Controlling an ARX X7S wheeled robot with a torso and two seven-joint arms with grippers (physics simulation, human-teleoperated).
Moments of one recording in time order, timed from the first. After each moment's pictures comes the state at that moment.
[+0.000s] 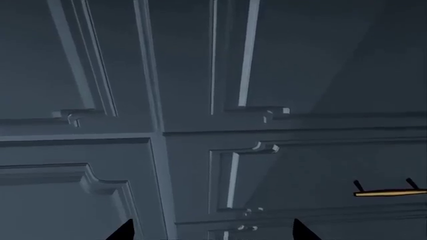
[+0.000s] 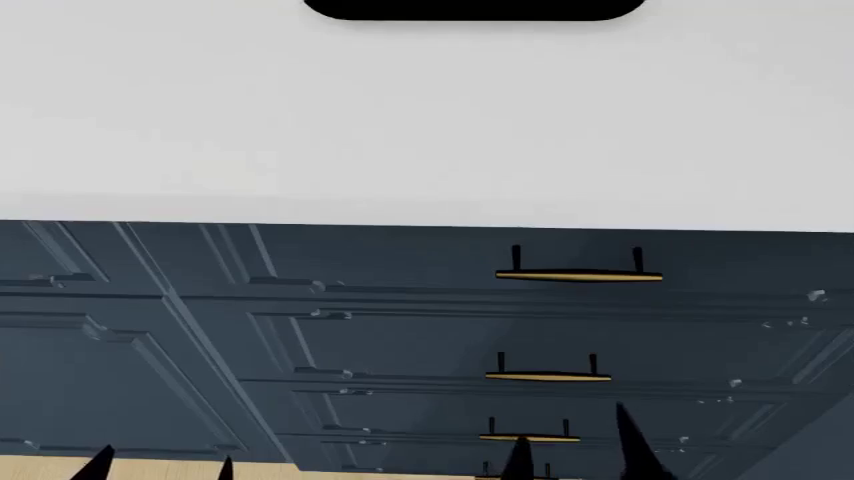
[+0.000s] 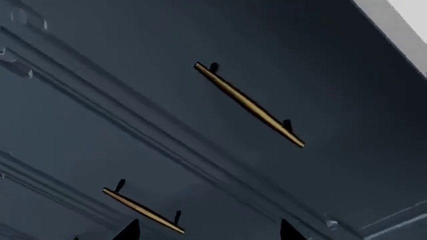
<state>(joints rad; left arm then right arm) 0.00 -0.23 0.29 0.03 -0.22 0.08 -0.21 0.14 0.33 -0.44 -0.09 -0.27 0.29 0.38</state>
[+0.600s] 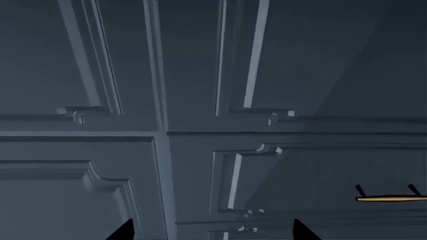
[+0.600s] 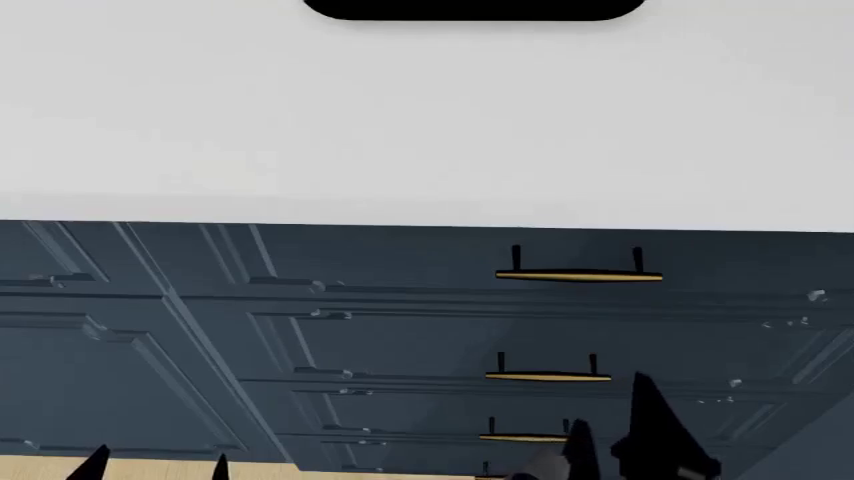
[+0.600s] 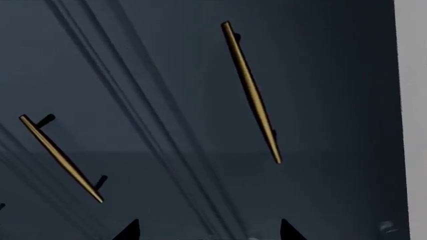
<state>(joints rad) -0.01 -0.24 0.29 0.03 -0.25 0.08 -0.22 0.28 0.36 -0.59 0.03 -0.61 0.55 0.40</state>
